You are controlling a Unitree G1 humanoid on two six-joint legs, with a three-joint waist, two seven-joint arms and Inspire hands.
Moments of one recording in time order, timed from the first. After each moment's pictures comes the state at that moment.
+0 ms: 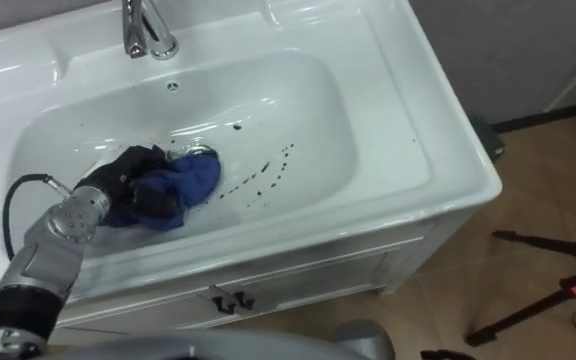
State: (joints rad) left arm -0.04 0.29 -0.06 0.43 0.59 0.11 -0.25; right arm 0.13 -0.32 -0.06 1.21 -0.17 0.13 0.27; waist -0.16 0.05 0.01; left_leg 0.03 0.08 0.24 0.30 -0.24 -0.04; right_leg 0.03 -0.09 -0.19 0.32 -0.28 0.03
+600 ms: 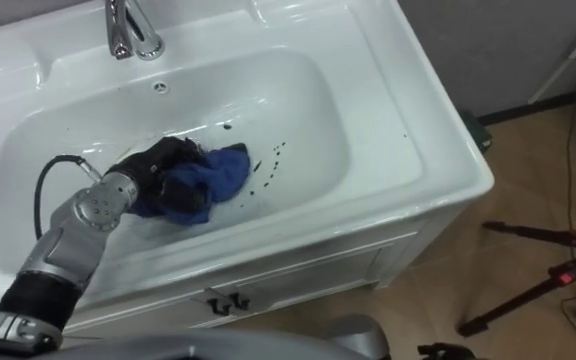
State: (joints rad) left arm -0.08 0.25 -0.17 0.38 0.60 0.15 -0.29; right arm 0.08 -0.31 -0.02 1.24 -0.17 0.15 0.26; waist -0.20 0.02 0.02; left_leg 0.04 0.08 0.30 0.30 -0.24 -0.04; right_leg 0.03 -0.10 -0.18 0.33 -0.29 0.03
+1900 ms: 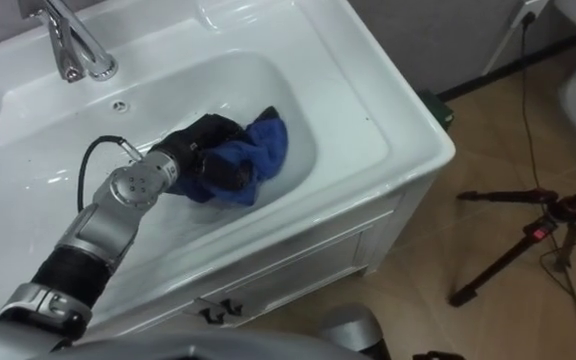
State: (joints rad) left arm -0.19 0.19 -0.29 0.40 0.40 0.17 -0.24; right arm 0.10 -0.30 0.02 1.25 -0.12 0.17 0.24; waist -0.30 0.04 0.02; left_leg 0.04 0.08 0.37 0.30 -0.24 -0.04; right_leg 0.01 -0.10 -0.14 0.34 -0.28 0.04
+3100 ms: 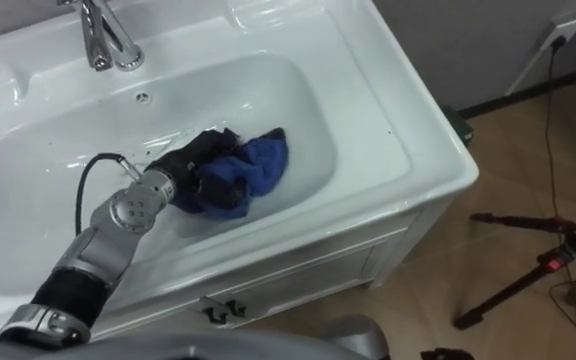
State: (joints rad) left arm -0.09 0.20 -0.20 0.49 0.61 0.03 -0.19; right arm 0.12 -0.30 -0.07 1.16 -0.28 0.22 0.25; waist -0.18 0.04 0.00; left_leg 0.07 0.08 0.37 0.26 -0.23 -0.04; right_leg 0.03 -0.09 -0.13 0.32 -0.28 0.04
